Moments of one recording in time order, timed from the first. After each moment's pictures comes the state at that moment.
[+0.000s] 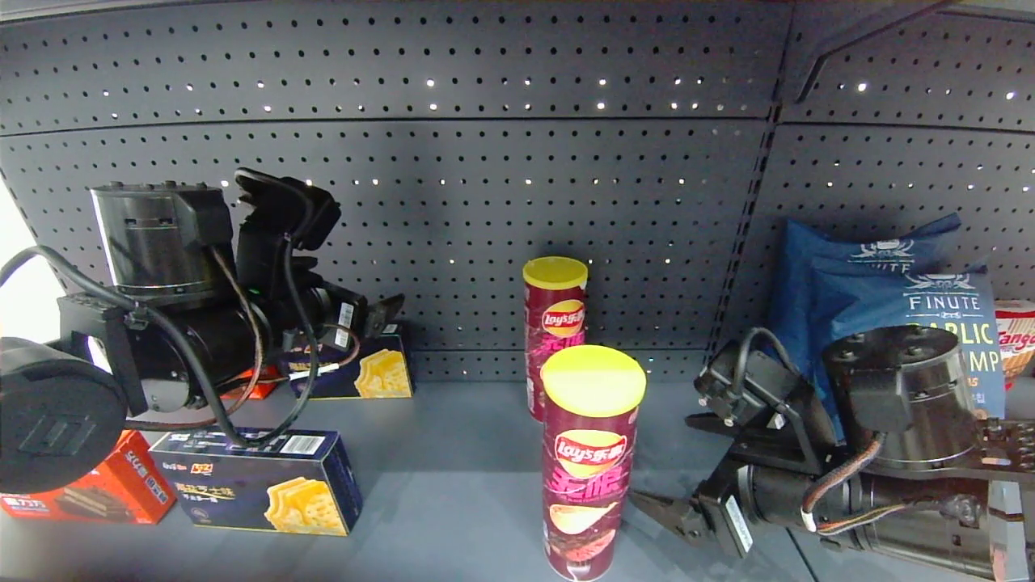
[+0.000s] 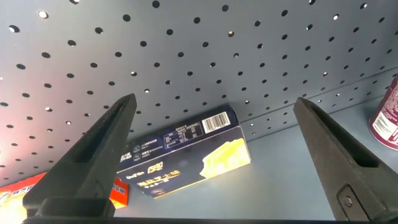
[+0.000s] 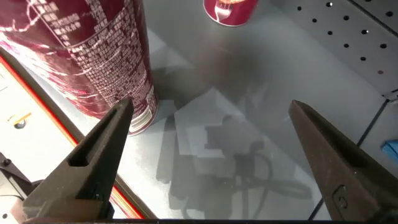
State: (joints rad) left arm -0.31 1.62 -0.87 -0.54 0.16 0.25; right arm 0.75 1.54 -0.67 -0.35 -0.05 -0.12
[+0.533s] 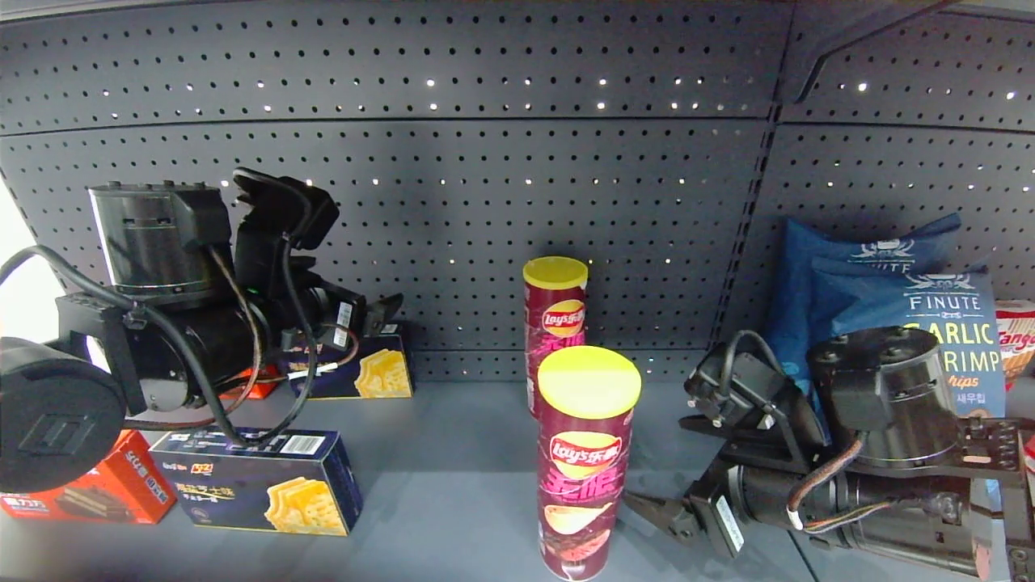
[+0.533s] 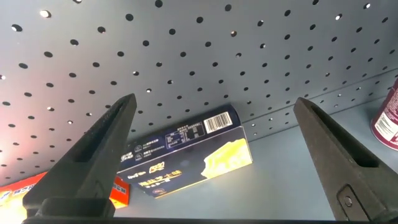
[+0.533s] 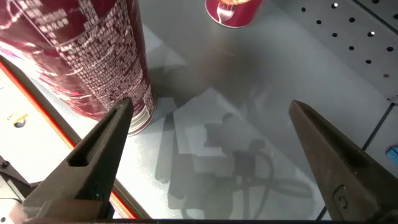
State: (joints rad) left arm -0.30 1.62 -0.87 -0.54 0.16 0.25; right arm 0.75 1.56 -0.68 -0.35 -0.05 -0.12
